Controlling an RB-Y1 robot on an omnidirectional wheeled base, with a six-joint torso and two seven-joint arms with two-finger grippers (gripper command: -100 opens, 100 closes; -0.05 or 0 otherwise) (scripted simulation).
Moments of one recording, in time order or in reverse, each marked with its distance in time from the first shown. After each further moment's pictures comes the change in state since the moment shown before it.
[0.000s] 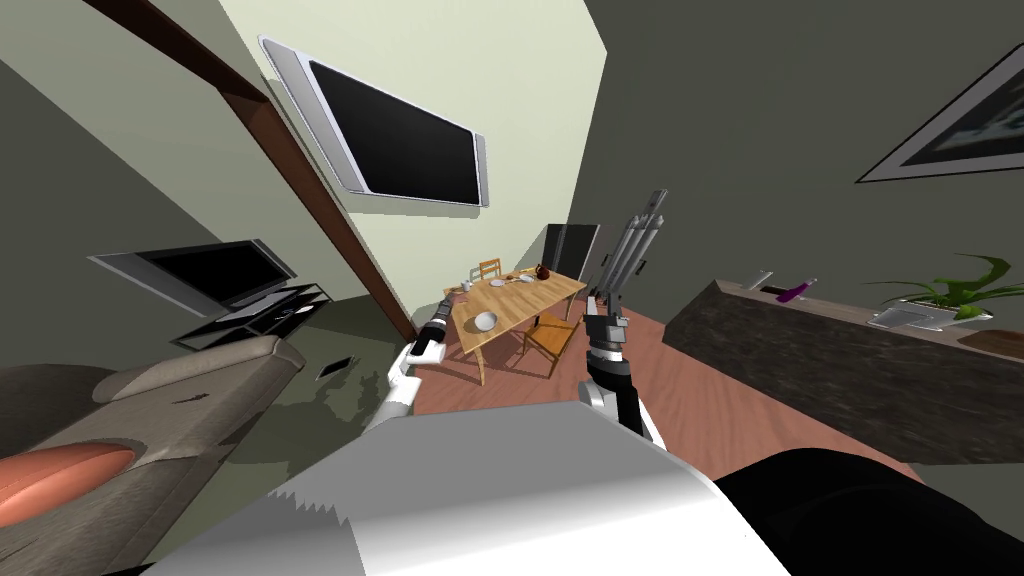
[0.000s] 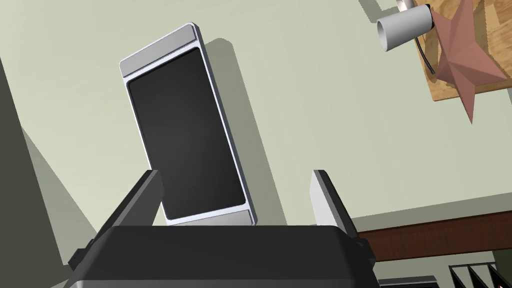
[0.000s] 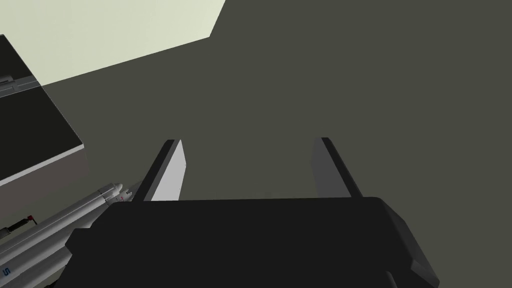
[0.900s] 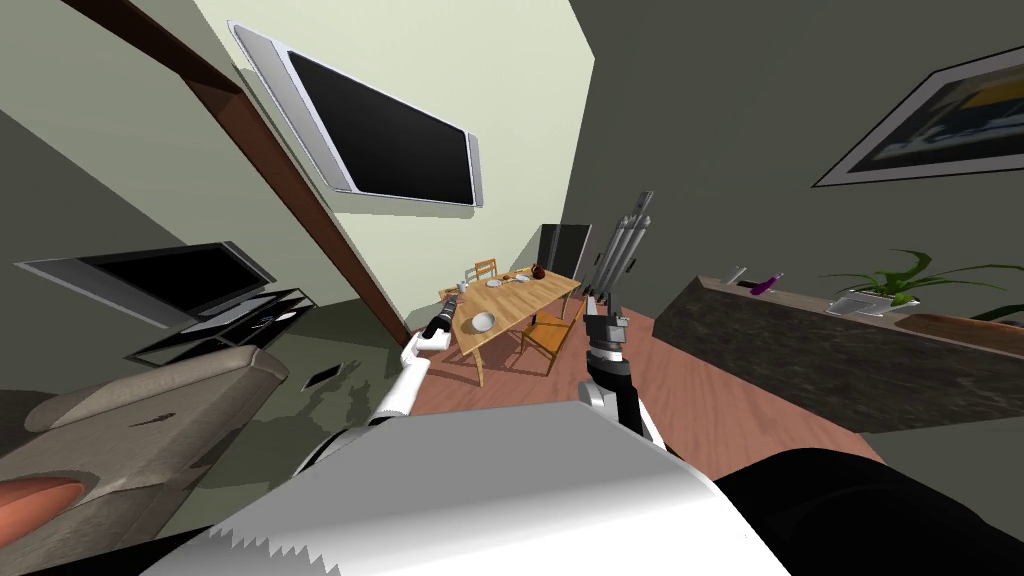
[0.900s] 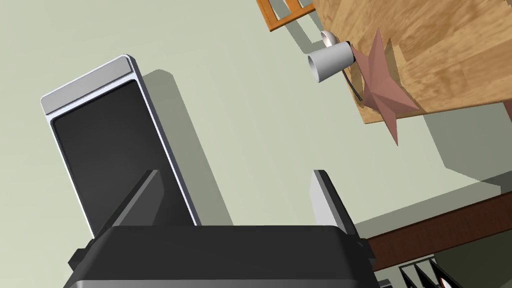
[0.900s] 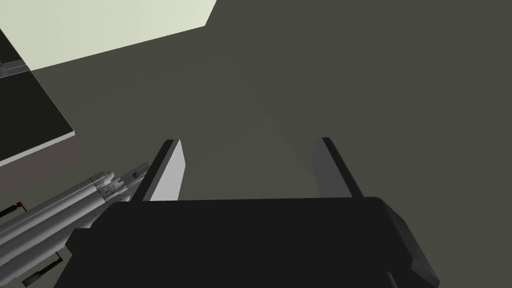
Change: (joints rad) left arm -0.186 0.002 0.037 0.233 -0.010 0.186 0.017; right arm 0.000 0.000 0.000 0.000 0.000 0.000 0.000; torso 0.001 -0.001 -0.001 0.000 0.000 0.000
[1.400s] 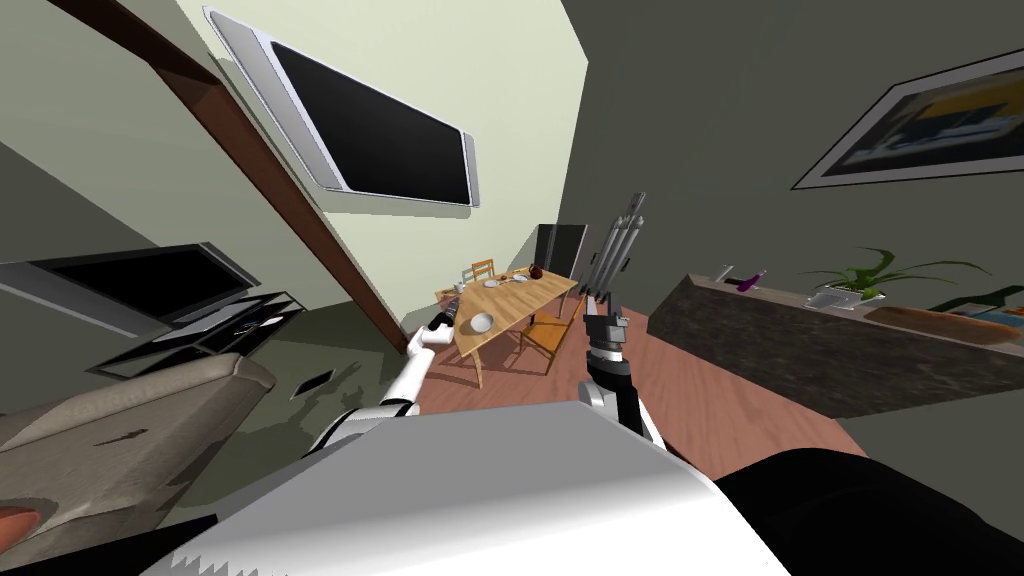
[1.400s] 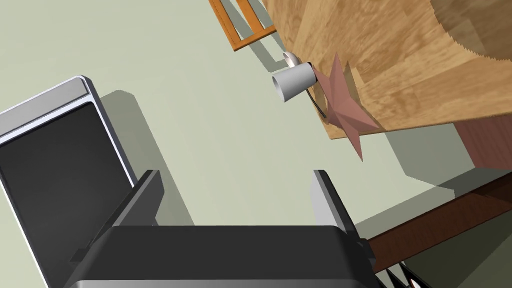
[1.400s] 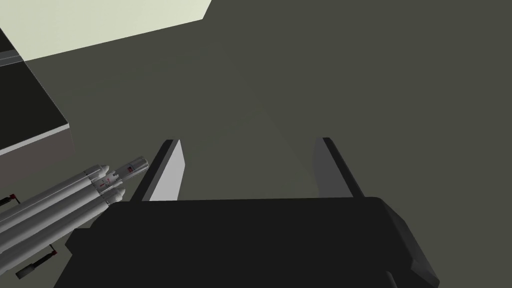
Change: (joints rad) left arm -0.111 0.000 0.024 0.148 -0.006 0.106 0.015; right arm 0.000 0.000 0.000 0.000 0.000 0.000 0.000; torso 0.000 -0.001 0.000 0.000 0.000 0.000
